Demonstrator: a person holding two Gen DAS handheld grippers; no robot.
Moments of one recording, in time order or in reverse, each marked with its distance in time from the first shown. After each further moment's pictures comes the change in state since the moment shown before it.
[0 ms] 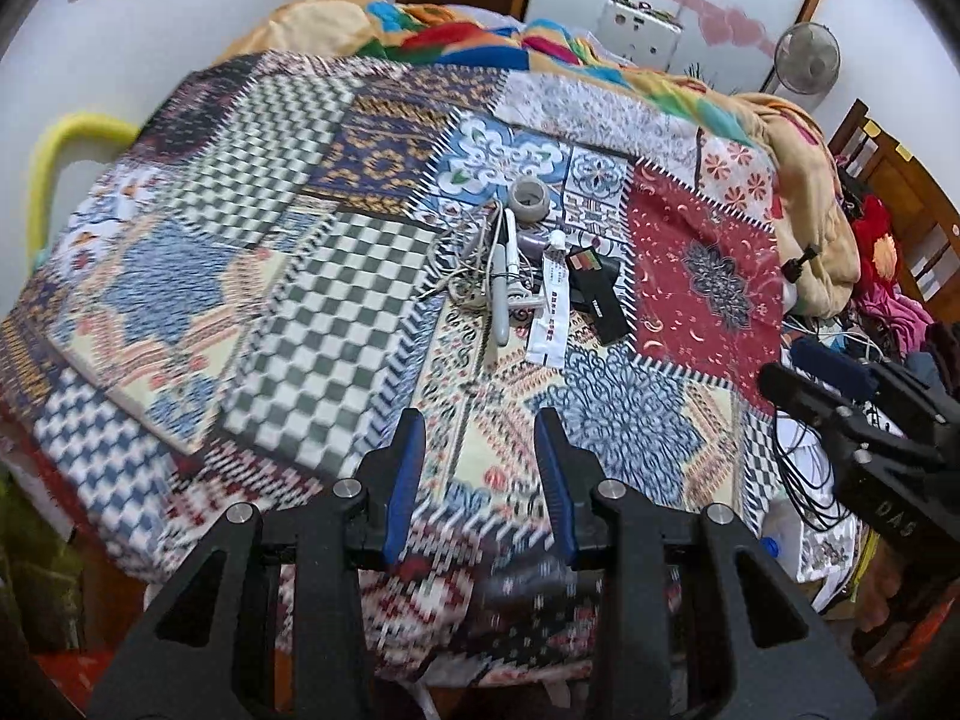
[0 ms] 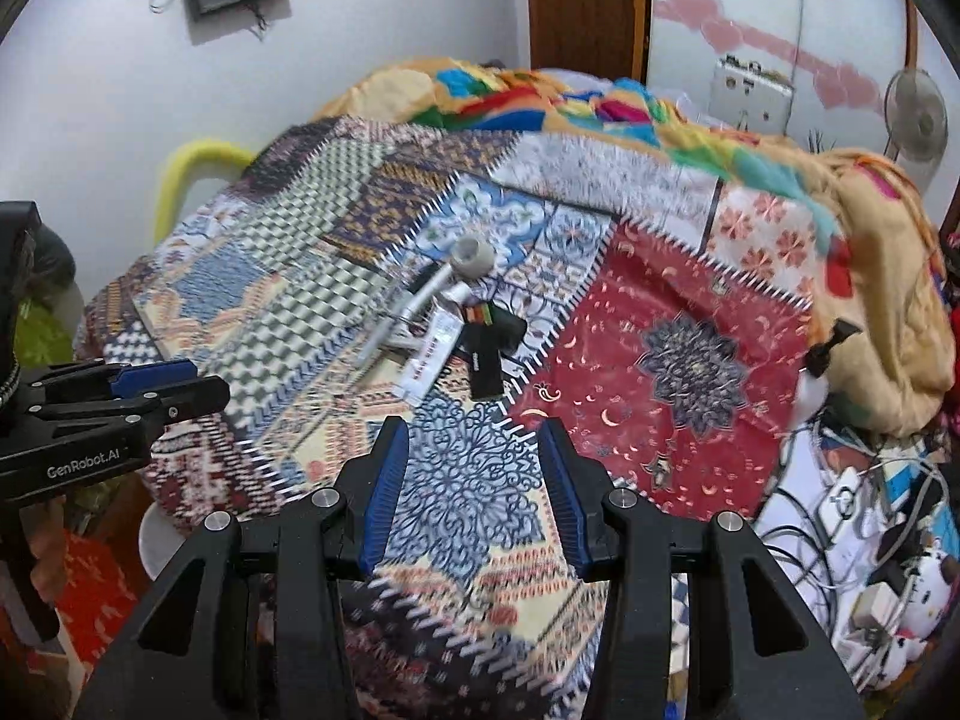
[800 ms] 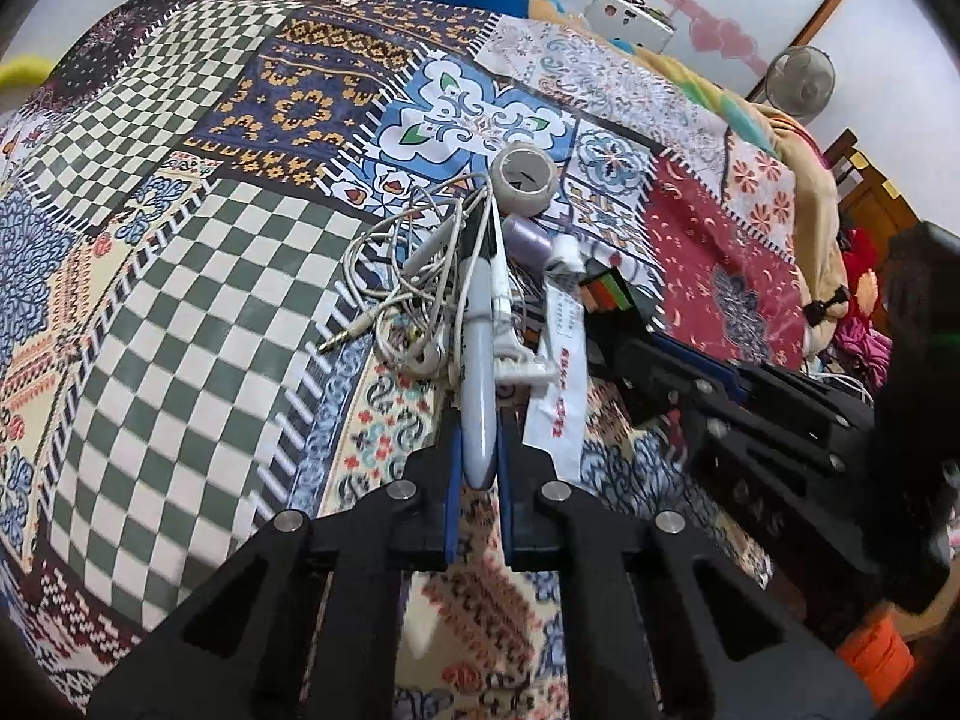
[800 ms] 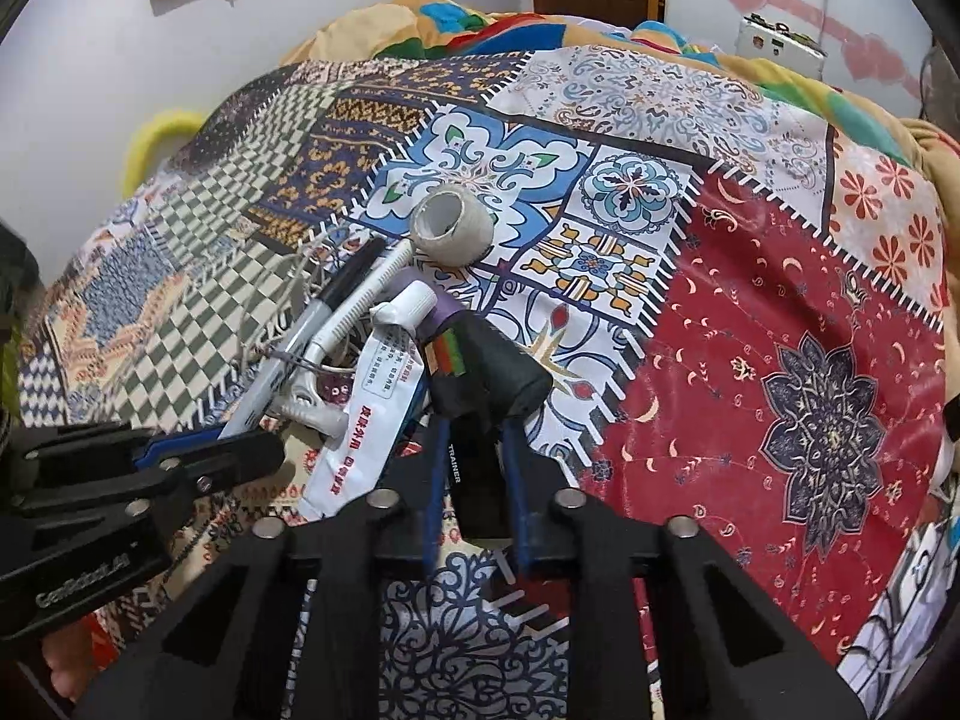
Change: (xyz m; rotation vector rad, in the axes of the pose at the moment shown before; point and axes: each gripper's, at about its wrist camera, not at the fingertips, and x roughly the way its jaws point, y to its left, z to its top) left arm 0.104 0.011 0.032 -0.068 0.031 -0.176; right arm 0.128 -0.015 0.029 0.023 0.061 0.028
